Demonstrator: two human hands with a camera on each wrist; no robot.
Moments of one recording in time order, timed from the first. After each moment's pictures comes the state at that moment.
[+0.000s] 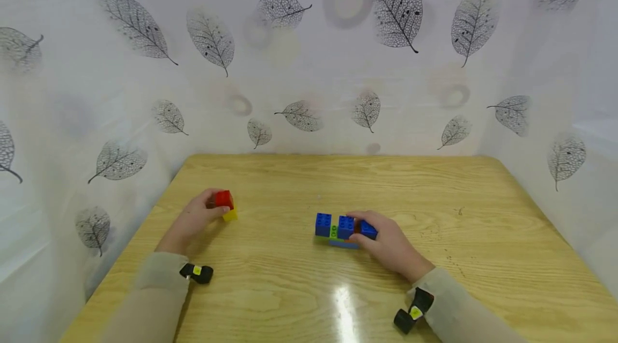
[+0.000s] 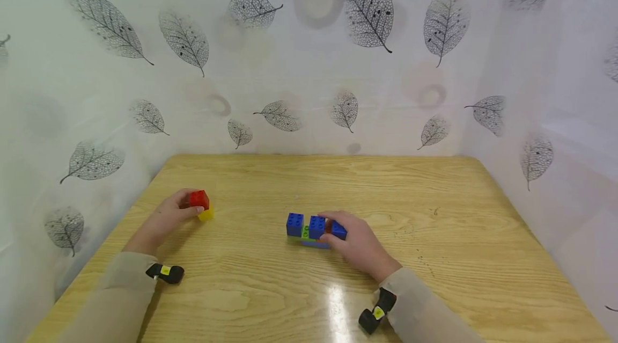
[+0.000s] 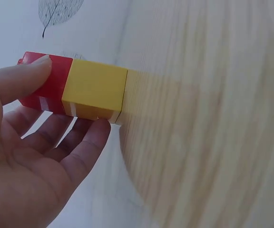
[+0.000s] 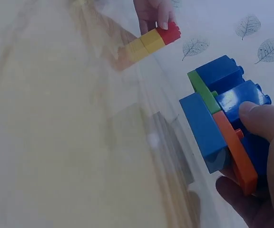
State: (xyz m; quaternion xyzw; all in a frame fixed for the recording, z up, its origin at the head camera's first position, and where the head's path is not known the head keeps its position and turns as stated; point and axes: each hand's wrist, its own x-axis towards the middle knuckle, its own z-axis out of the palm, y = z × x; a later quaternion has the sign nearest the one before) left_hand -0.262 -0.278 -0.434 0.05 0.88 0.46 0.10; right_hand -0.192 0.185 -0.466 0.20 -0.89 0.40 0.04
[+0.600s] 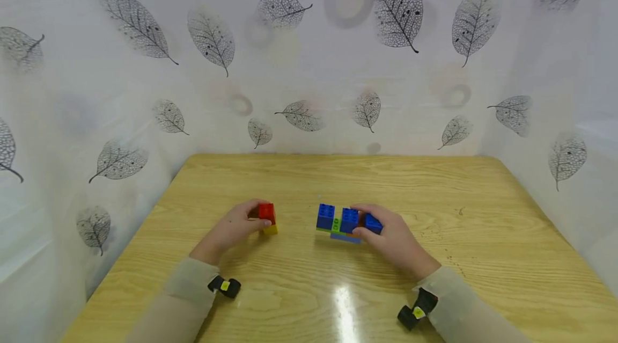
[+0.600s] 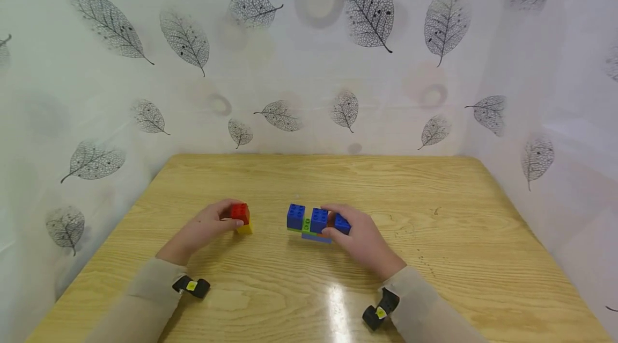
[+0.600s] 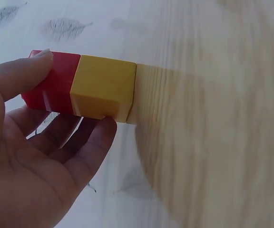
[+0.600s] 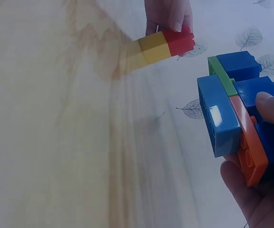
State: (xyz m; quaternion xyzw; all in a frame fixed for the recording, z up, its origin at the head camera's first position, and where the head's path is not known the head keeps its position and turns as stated) left_hand -0.241 -0.195 -0.436 0.12 0.86 0.47 0.15; right_hand -0.188 0.187 -0.445 0.17 -0.88 0.43 0.03
